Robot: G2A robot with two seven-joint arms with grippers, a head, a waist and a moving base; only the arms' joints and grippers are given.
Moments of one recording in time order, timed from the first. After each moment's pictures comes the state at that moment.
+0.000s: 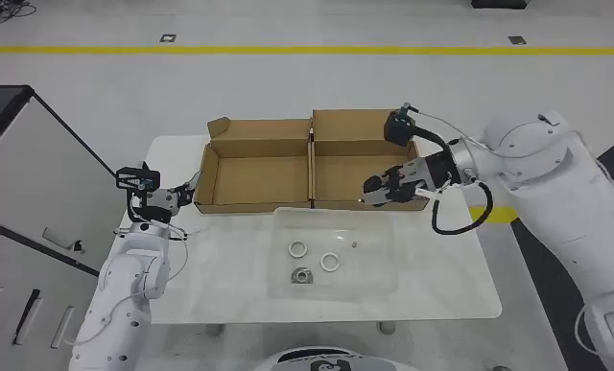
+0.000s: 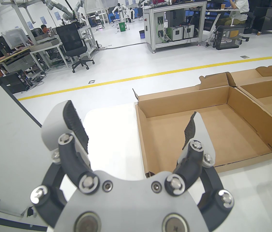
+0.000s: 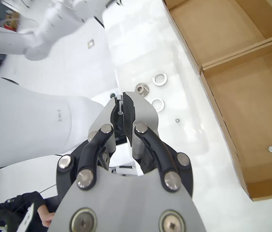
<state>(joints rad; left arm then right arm) 1.73 -1.15 -1.60 -1.80 1.33 0.00 0.00 -0.88 -0.80 1.07 -1.71 0.37 -0.42 1.40</state>
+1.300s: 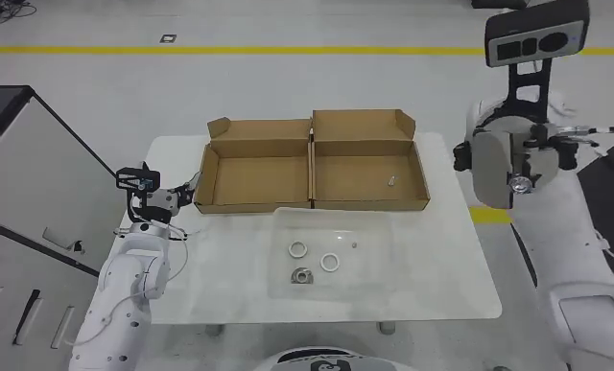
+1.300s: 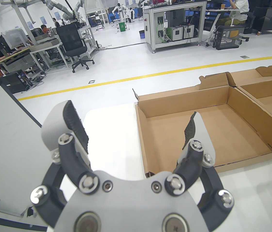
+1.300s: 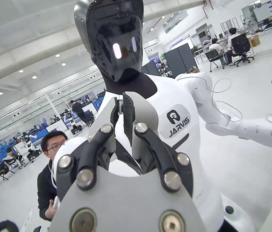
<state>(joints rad) 1.73 -1.15 -1.60 -1.80 1.33 0.00 0.00 -0.83 -1.02 1.17 -1.78 1.41 -0.32 1.51</state>
